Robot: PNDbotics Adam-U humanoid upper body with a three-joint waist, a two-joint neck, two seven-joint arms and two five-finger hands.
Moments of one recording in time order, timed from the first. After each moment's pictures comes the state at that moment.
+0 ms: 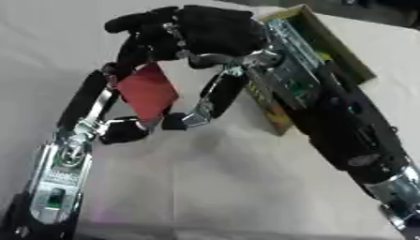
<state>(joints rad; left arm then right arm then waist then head) -0.56 -0.19 -0.26 -1.55 -0.93 -0.12 -0.16 -0.70 -0.56 0.33 -1.79 0.55 -0.86 0.32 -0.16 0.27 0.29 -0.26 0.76</state>
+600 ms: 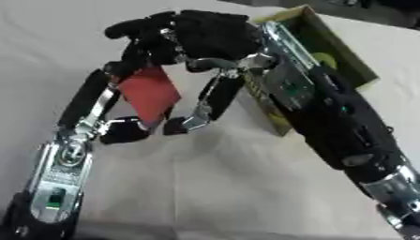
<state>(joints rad) -0.56 -0.19 -0.27 -1.54 -0.93 -0.13 -0.16 -0.71 -0.55 0.33 -1.76 0.59 -0.88 0.30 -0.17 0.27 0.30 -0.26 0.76</state>
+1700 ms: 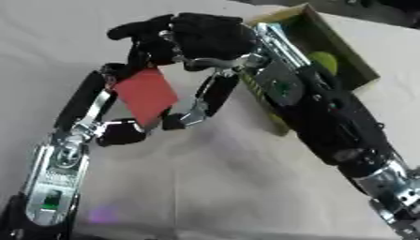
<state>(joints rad) -0.57 -0.19 -0.28 -1.54 -0.91 -0.14 -0.18 -0.71 -0.55 0.33 -1.69 0.63 -0.91 0.24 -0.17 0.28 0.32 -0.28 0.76</state>
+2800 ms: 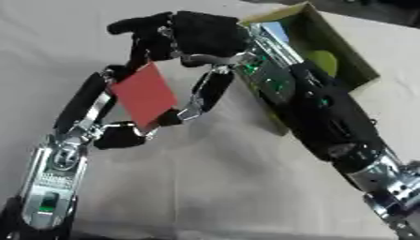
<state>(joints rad) -0.57 -0.19 -0.29 -1.55 -0.88 -0.15 -0.21 -0.72 -0.55 0.33 -1.64 0.63 -0.91 0.17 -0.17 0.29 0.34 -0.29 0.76</state>
